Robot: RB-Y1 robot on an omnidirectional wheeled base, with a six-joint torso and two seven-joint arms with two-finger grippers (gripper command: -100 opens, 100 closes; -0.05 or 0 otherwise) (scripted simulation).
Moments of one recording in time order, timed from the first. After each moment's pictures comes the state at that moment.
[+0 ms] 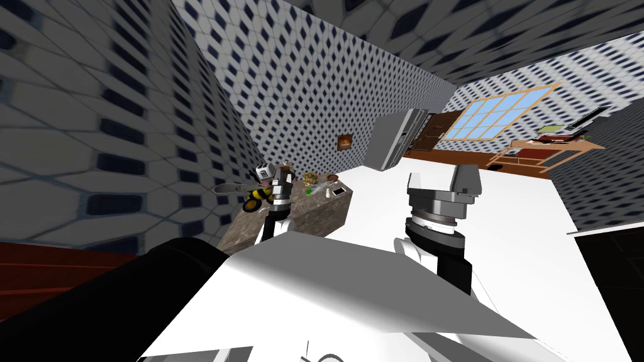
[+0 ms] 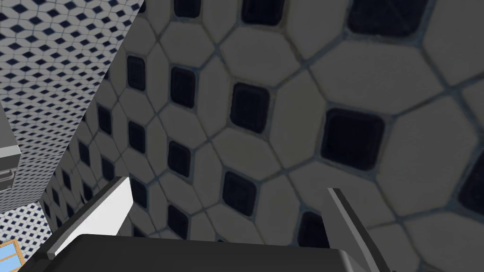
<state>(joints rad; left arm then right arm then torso) 0.46 0.03 0.01 -2.37 0.03 -0.38 -0.03 0.46 -0.05 -0.07 -2.35 0.02 -0.60 -0.02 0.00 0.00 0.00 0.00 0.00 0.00</state>
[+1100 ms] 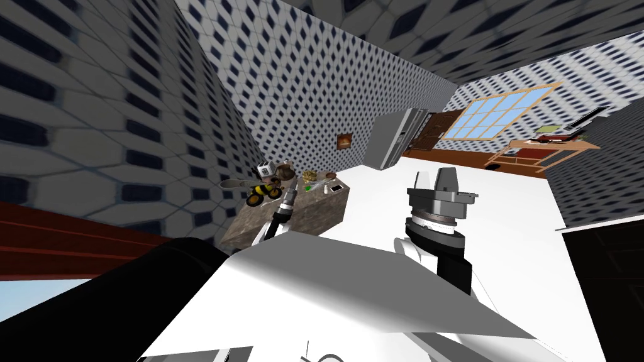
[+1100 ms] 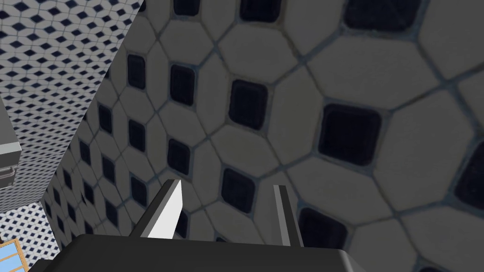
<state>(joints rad) 0.47 0.23 0.01 -2.17 -0.09 -0.40 -0.16 0.46 -0.05 -0.07 -2.35 0.02 -0.60 -0.02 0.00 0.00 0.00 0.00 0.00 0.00</state>
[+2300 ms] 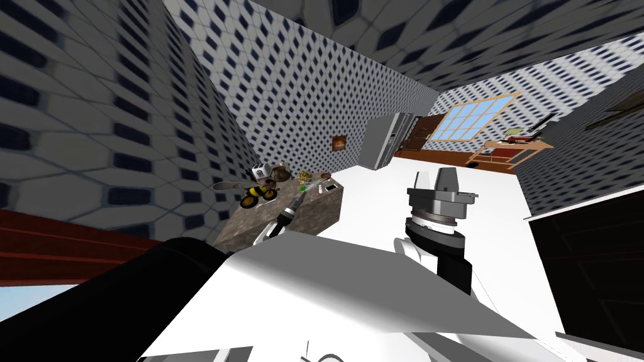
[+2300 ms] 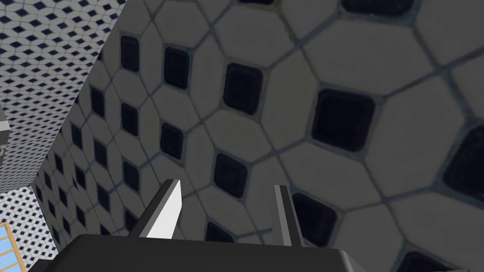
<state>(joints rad) 0.43 0.37 -0.02 -1.90 -0.27 -0.39 -0.34 0.46 -0.05 -0.07 -2.35 0.02 -0.60 -0.02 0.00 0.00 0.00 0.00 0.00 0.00</state>
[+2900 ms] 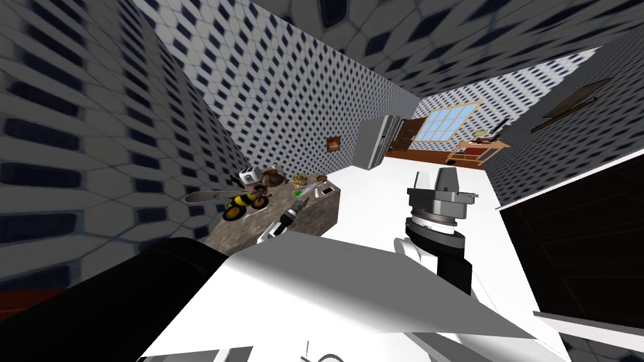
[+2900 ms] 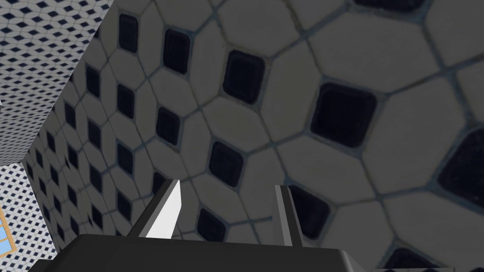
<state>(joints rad) 0.36 0.42 -0.06 -1.72 -0.38 -0.39 -0.44 0.46 -0.05 -0.07 -2.35 0.02 -0.60 -0.02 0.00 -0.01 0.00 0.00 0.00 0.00</state>
